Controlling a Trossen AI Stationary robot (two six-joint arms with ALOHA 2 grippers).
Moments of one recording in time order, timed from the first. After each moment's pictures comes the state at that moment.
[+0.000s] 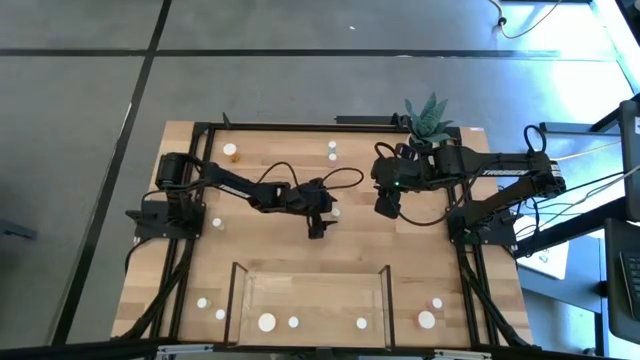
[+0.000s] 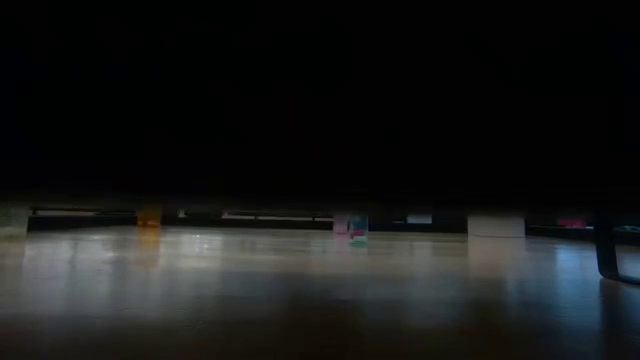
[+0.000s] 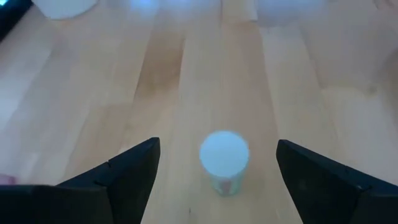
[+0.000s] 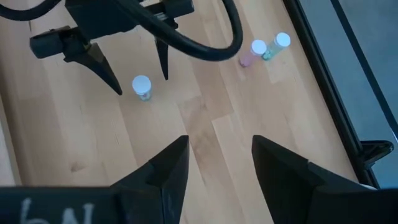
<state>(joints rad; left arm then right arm) 0.04 1.85 0.95 0.29 -0.09 0.08 0.05 1.39 1.45 -1.14 0.35 0.25</state>
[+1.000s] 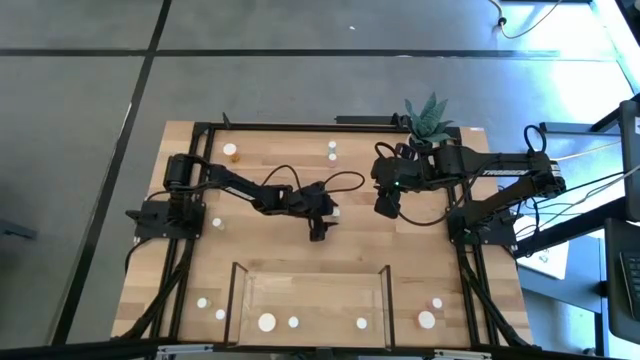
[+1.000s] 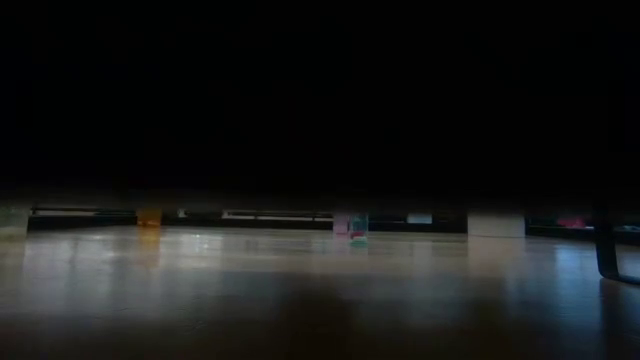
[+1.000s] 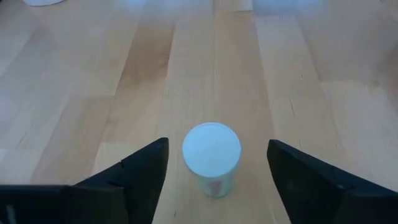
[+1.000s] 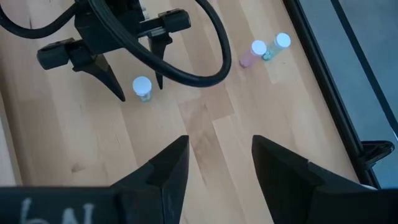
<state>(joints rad) 0.04 1.91 0.95 0.35 -0.07 0.06 0.05 1.39 1.45 -1.14 0.35 0.26</state>
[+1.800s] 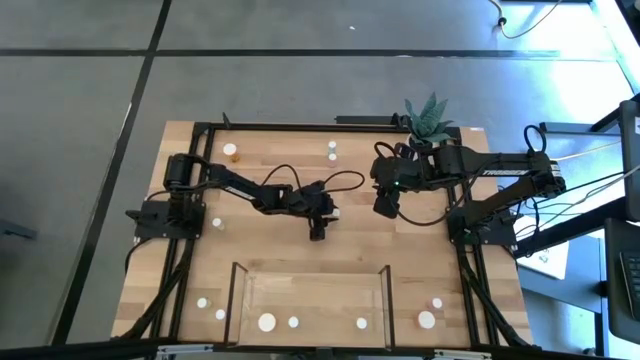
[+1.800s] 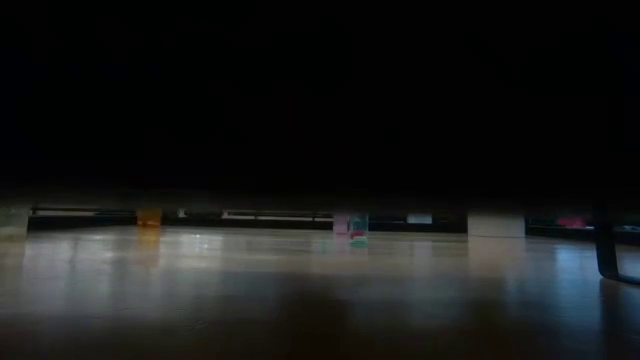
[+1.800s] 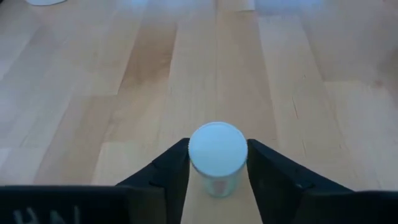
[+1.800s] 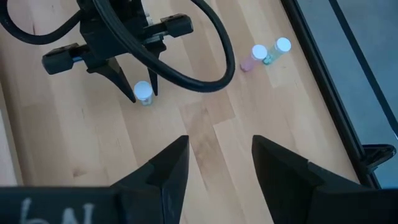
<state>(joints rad) 0.04 1.91 0.95 0.35 -0.07 0.06 0.05 1.39 1.45 -1.13 0.35 0.25</state>
